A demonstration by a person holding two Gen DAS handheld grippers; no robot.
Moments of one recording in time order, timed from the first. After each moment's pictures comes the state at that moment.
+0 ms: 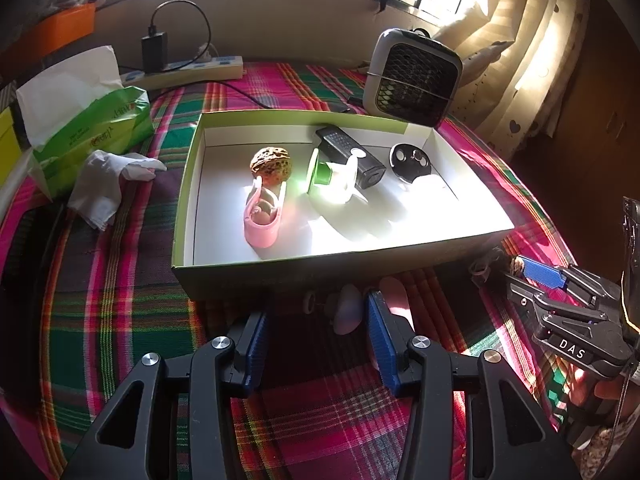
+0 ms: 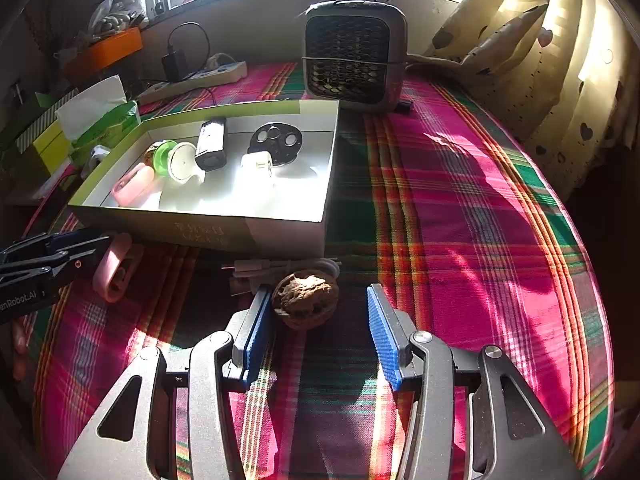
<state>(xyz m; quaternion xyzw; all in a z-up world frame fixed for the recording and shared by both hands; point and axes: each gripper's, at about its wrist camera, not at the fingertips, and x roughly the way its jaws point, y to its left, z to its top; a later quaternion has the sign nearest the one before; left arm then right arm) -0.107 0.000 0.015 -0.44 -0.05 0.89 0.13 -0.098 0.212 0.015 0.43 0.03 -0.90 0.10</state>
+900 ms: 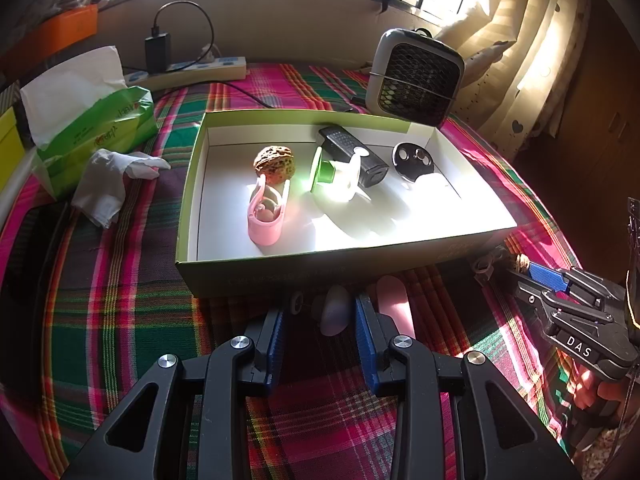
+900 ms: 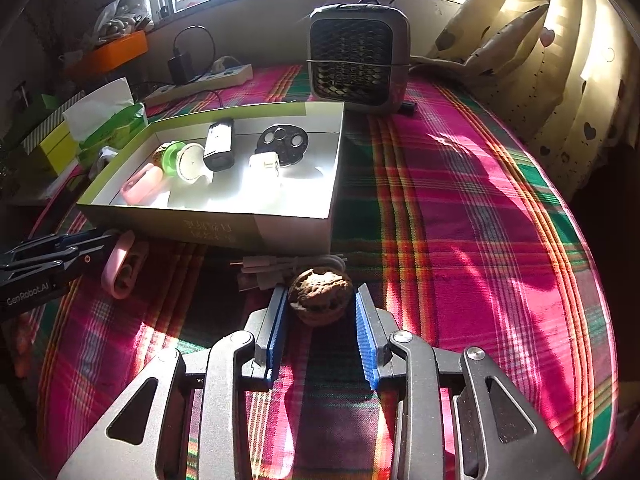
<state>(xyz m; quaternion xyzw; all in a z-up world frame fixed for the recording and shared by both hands) -0.105 0.000 0.014 -0.44 -0.04 0.89 0.12 -0.095 0.212 0.016 0.43 0.03 -0.90 0.11</state>
